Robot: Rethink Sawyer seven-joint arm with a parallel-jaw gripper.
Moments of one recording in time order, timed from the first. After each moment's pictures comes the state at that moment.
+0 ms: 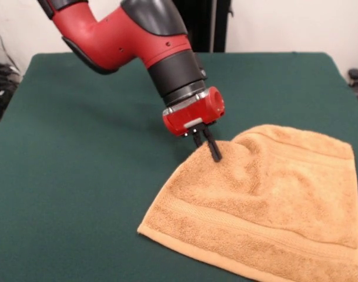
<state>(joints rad) -0.92 -0.13 0.70 1.81 -0.46 -0.16 1.71</state>
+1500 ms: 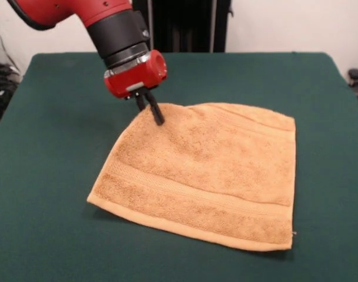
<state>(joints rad) -1.07 -0.35 0.70 1.90 -0.46 0.12 1.71</state>
